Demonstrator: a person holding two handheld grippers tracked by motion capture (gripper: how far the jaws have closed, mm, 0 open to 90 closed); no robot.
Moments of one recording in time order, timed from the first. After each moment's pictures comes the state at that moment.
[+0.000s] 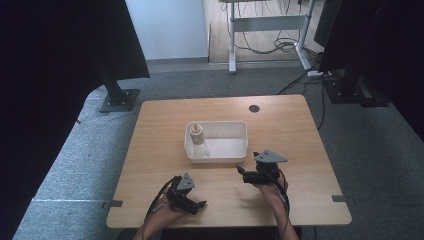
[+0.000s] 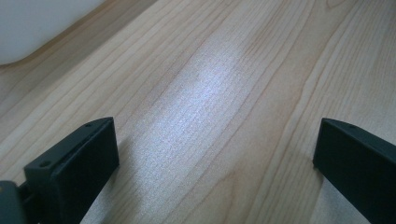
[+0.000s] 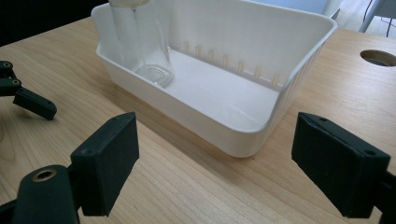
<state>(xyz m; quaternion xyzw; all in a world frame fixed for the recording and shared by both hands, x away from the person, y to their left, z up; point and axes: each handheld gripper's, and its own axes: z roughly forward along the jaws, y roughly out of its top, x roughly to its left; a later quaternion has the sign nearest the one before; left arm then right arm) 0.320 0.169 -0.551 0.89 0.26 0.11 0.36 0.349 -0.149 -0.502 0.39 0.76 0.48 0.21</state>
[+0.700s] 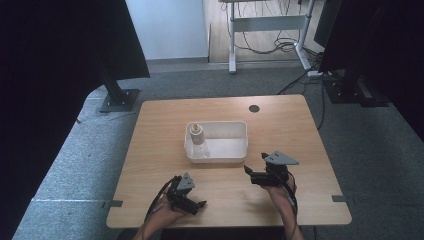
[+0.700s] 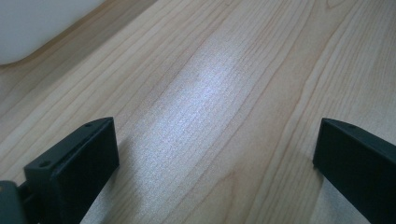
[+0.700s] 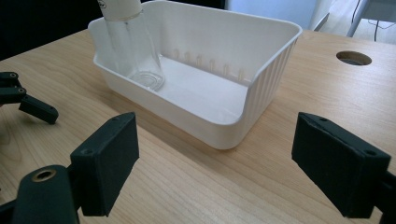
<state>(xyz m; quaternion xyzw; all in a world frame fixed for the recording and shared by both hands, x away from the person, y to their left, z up) 0.320 0.169 -0.551 0.89 0.26 0.11 0.36 0.337 -0.172 -0.495 0.40 0.74 0.49 0.22</state>
